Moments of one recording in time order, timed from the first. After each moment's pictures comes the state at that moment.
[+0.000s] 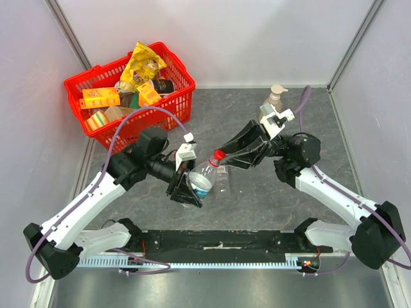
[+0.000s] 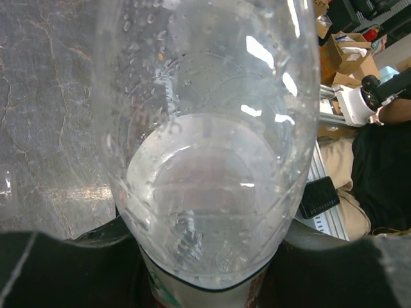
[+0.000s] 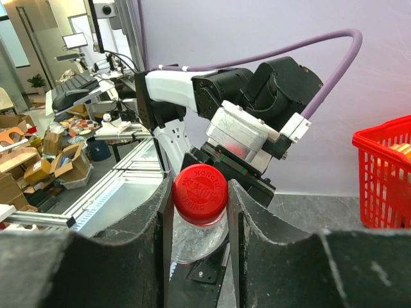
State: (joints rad) left arm -0.69 1.03 1.07 -0.70 1.16 0.08; right arm 0.62 1.18 0.83 1.17 -1.01 0.87
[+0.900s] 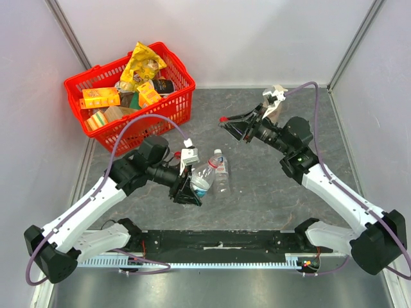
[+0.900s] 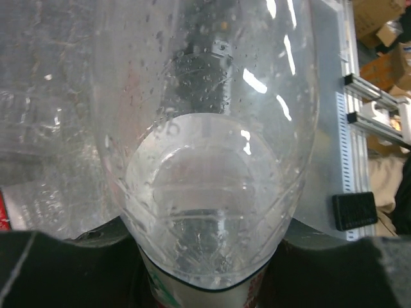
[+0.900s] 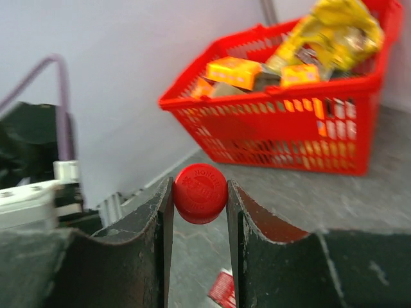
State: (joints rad) left arm -0.68 0.99 0.96 -0.70 0.96 0.07; right arm 0.53 1.13 0.90 0.49 -0.50 0.55
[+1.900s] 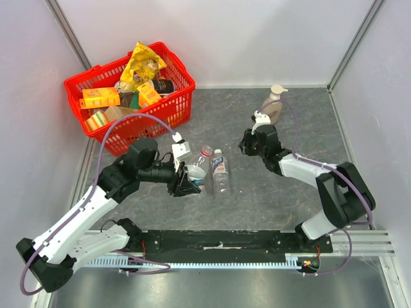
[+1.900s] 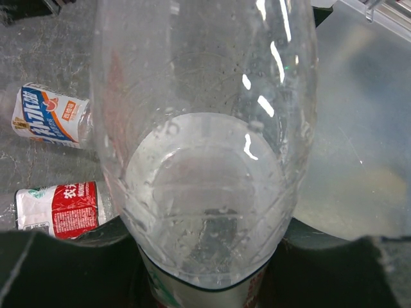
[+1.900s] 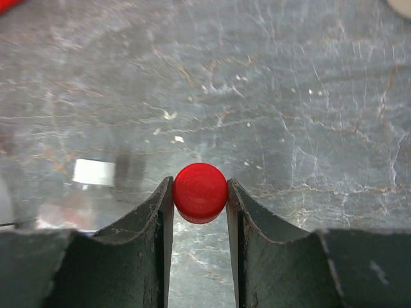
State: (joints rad) left arm -0.68 0.88 0.94 -0.59 0.68 0.03; right arm 0.45 1.52 0.76 0.24 0.05 0.33
